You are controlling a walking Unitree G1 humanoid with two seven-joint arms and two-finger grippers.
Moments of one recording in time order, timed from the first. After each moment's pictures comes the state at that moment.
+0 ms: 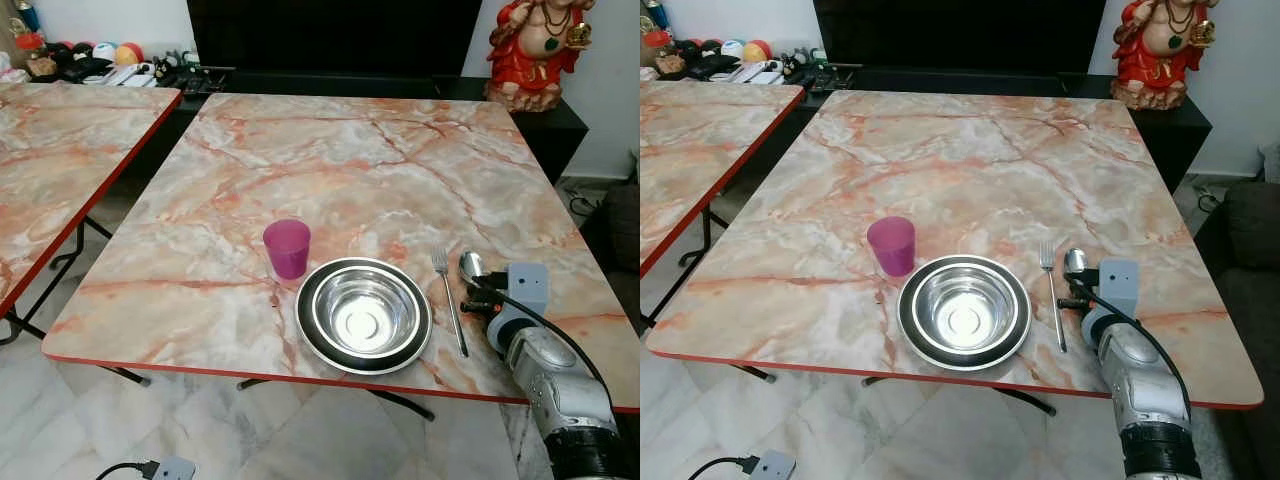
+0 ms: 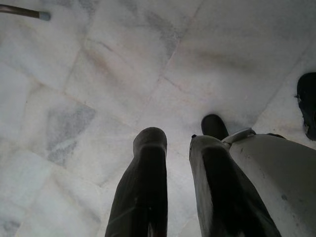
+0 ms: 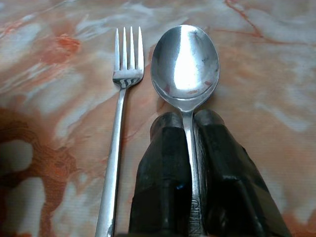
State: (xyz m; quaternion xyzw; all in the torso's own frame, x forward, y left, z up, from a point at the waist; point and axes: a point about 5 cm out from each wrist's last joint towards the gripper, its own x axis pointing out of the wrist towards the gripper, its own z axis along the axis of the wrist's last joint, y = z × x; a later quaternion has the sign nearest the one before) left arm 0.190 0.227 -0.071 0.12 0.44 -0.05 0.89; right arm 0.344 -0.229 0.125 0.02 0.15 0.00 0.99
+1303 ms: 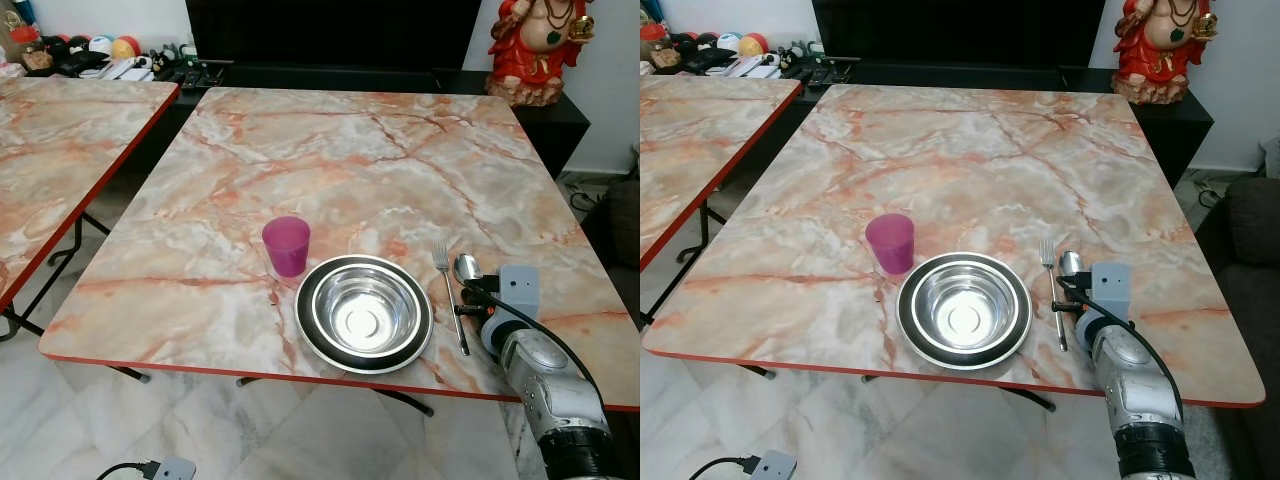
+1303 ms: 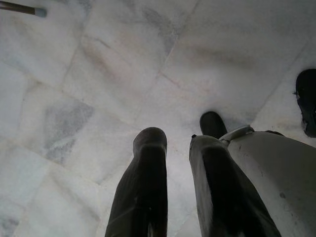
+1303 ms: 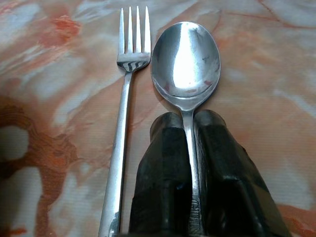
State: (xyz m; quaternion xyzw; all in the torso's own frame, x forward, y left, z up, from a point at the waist) left arm 0.190 0.226 -0.071 0.12 0.44 -0.05 0.89; right arm 0.345 -0.223 0.119 0.00 0.15 0.00 0.99
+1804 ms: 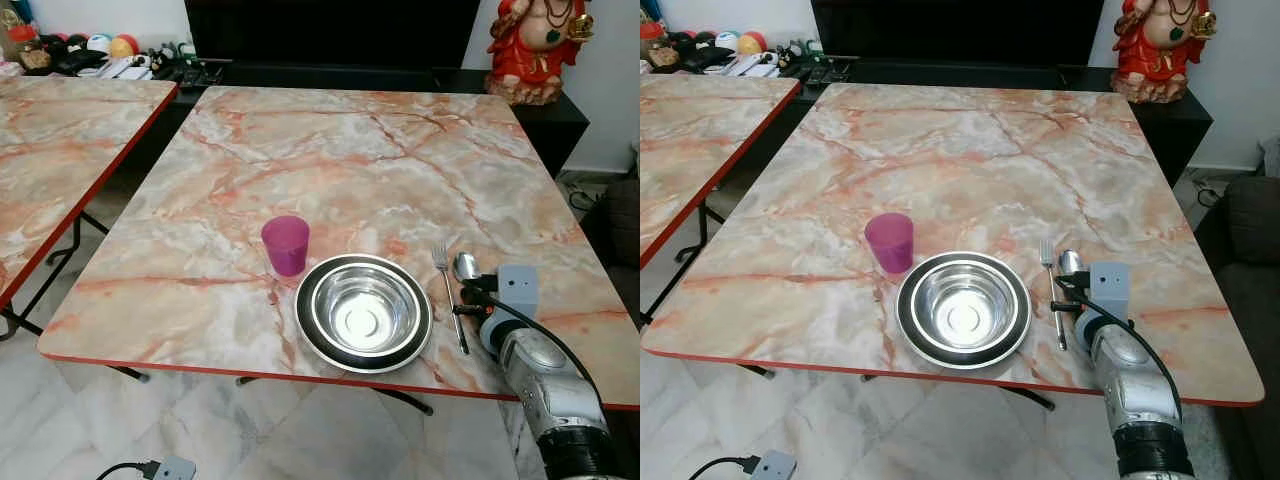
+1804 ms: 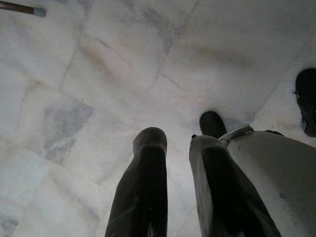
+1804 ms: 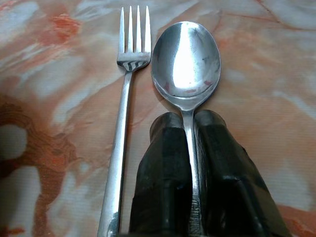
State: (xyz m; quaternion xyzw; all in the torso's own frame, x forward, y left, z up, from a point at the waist) left arm 0.190 0.226 -0.071 0.12 0.44 -0.05 0.89; right arm 0.346 -0.222 0.120 0.00 0.15 0.00 0.99
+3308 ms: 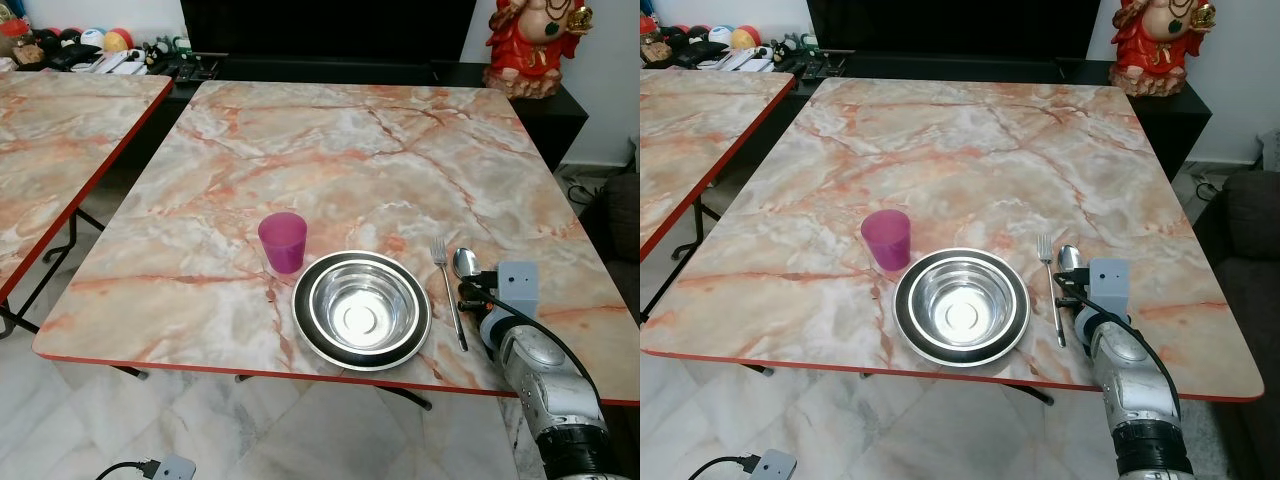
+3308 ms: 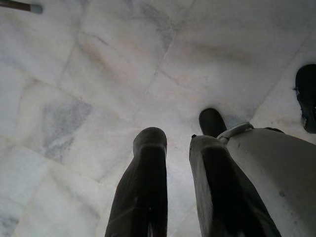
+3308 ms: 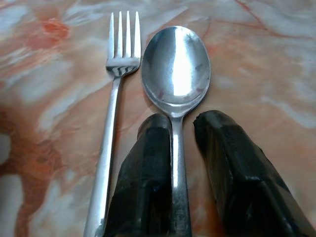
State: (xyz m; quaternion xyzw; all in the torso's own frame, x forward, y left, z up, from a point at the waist) left arm 0.191 0.226 -0.071 0.12 0.43 -0.05 0.89; right arm 0.349 -0.224 0.126 -0.01 0.13 -0.01 0.99
